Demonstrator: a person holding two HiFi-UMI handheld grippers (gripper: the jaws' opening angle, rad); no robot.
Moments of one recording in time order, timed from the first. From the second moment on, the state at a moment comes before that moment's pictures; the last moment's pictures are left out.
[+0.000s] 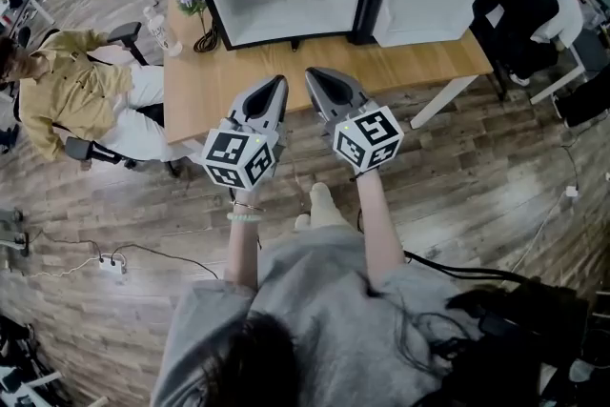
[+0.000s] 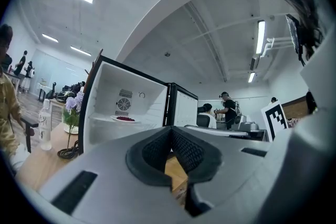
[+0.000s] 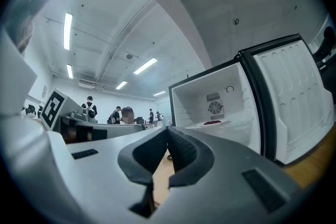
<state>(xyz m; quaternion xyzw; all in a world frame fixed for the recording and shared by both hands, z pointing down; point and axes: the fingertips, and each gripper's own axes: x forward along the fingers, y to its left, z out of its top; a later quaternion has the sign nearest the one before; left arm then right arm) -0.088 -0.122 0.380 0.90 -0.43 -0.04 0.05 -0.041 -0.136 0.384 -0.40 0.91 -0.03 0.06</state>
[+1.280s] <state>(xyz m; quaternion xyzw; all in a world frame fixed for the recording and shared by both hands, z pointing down) -0.067 -0.273 0.391 0.87 -0.49 -0.03 0.07 -0.024 -0.296 0.392 -0.34 0.94 -0.07 0.05</state>
